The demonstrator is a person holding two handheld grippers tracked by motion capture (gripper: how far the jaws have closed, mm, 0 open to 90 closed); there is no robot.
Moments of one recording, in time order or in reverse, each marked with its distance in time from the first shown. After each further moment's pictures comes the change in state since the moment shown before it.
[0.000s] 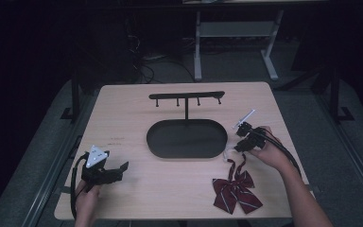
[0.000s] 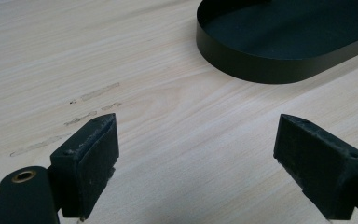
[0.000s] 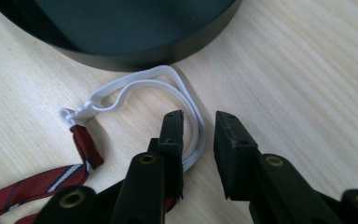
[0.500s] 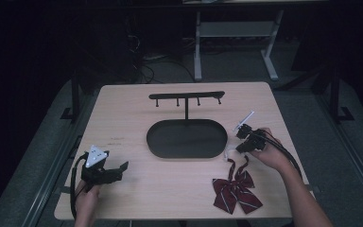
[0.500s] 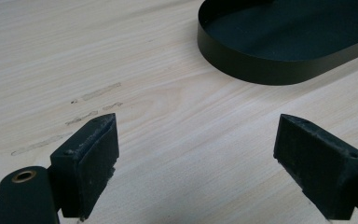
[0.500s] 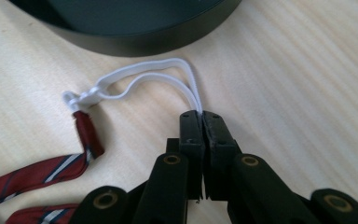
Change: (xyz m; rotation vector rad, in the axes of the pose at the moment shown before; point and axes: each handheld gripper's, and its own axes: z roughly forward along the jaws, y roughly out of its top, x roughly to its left) left arm 0.001 0.000 0.000 0.001 0.001 -0.001; right arm 0.003 -0.004 0.002 0.024 0.008 -0.009
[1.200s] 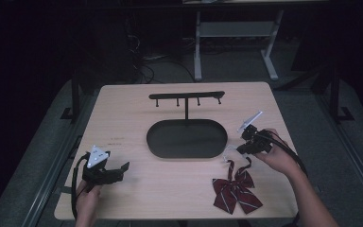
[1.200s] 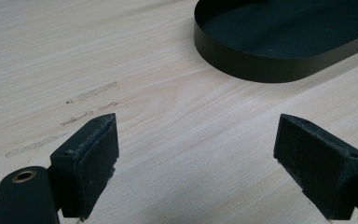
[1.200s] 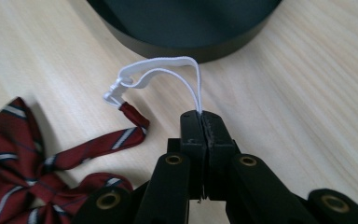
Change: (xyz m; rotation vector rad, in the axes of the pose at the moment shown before) left arm -0.002 0.000 0.001 0.006 -0.004 0.012; right arm 0.017 -0.009 -0.036 -0.094 0.047 -0.047
